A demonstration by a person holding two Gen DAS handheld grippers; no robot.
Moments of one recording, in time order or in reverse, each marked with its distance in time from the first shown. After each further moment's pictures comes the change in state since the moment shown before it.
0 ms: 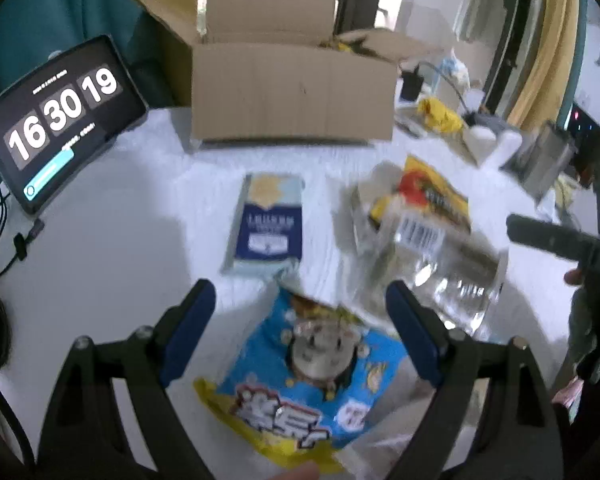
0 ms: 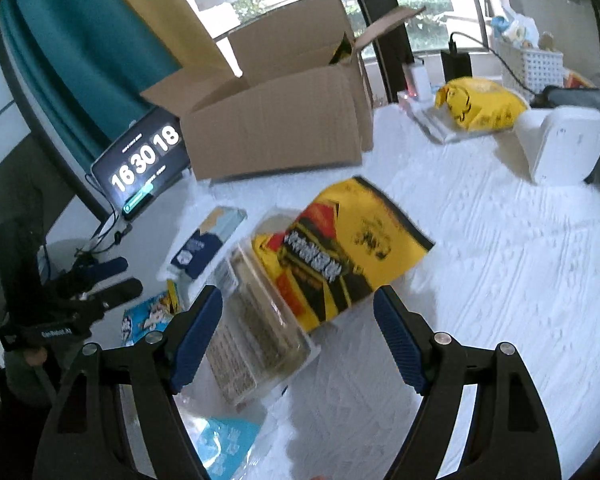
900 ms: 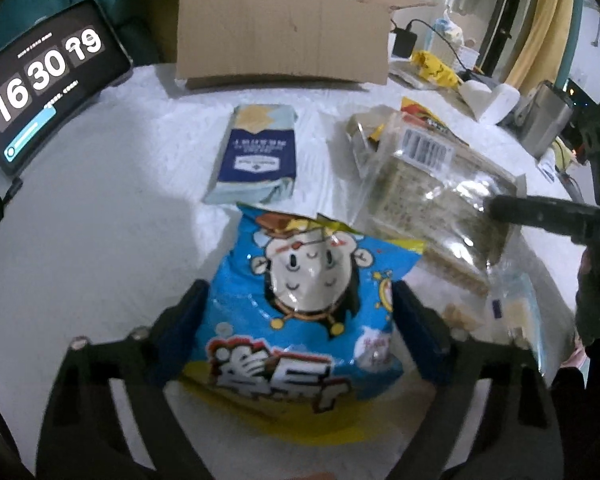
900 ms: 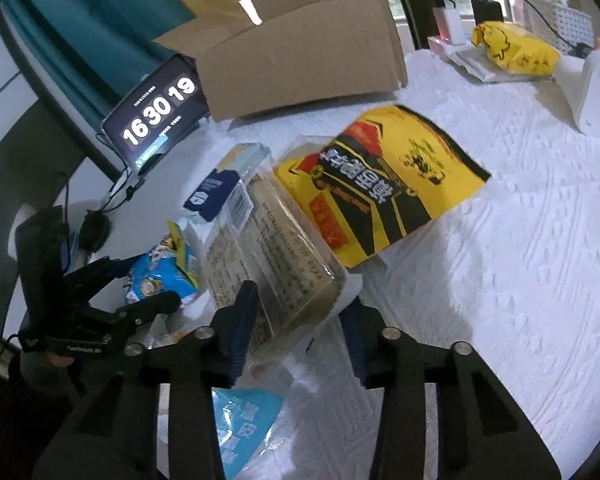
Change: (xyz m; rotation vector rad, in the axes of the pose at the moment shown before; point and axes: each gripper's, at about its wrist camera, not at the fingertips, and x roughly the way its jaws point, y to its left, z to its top) left arm 0.017 0.006 -0.035 0.024 0.083 -0.036; right arm 0.032 0.013 -0.028 -0.020 0.123 0.080
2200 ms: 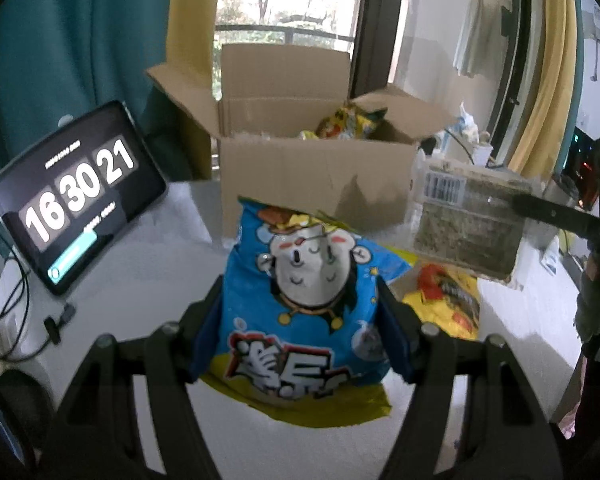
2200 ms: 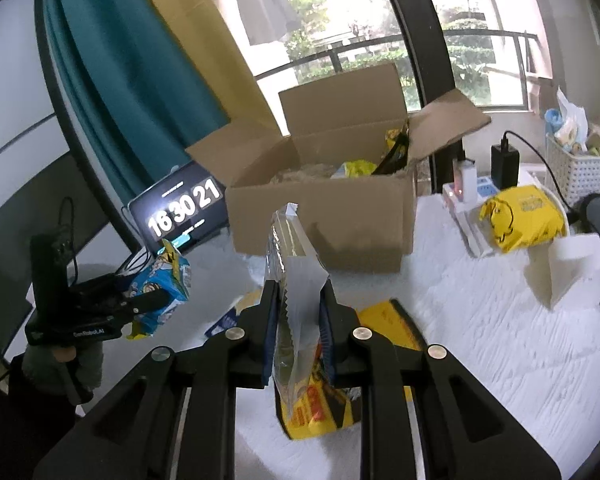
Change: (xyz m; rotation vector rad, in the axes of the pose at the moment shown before) left arm -0.053 0.032 0.111 -0.015 -0.248 0.047; right arm -0.065 0.007 0.106 -0.135 -0.276 0.019
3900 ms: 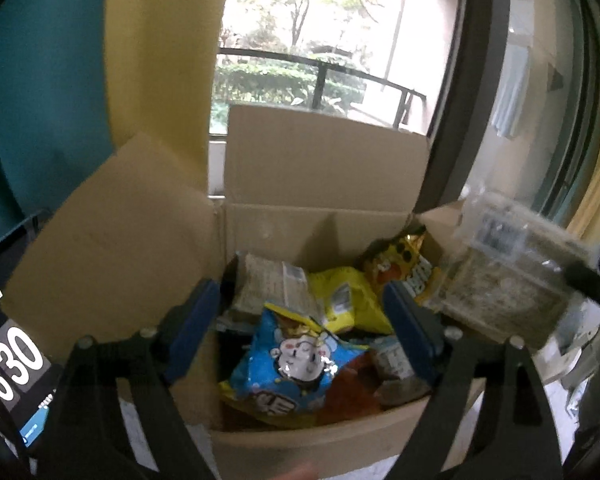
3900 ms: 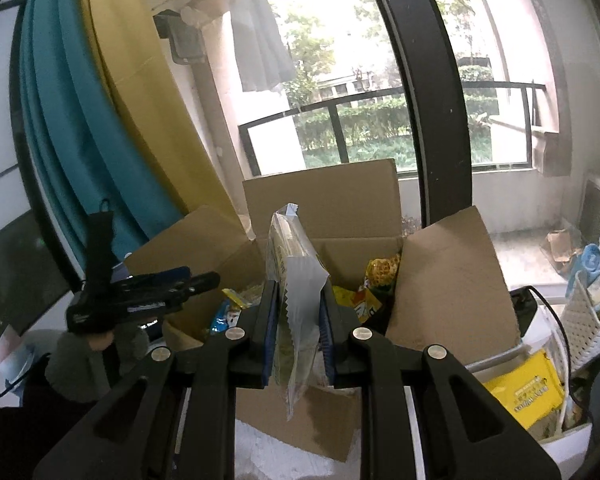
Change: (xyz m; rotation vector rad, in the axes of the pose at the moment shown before) left arm 0.137 0.047 0.185 -0.133 -0.120 0.036; right arm 0.078 -0.049 0.142 -0.065 -0.161 -0.031
